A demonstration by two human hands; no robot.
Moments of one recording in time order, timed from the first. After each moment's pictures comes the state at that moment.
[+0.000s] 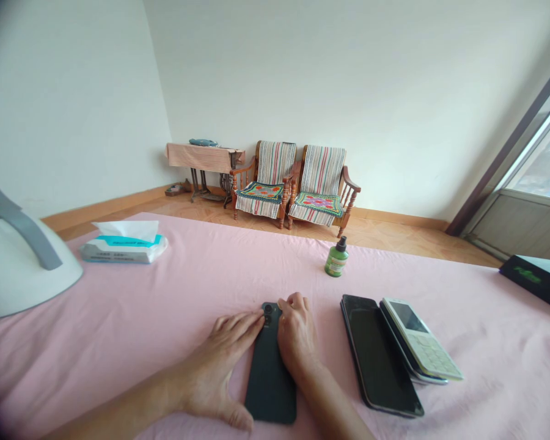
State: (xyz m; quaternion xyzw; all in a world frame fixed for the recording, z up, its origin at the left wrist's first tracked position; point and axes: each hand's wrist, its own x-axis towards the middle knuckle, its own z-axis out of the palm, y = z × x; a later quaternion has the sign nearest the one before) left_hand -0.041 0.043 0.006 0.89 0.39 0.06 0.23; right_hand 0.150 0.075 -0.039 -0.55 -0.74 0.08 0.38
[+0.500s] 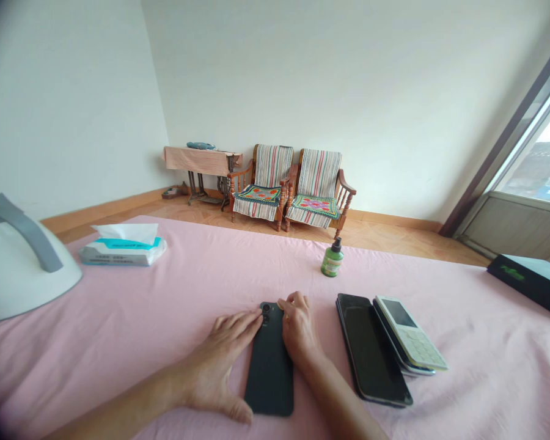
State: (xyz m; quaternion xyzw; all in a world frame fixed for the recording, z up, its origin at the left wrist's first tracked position) left_hand -0.041 0.042 0.005 0.89 0.39 0.05 0.22; right_hand 0.164 0.077 -0.037 -0.51 -0.75 0.08 0.41
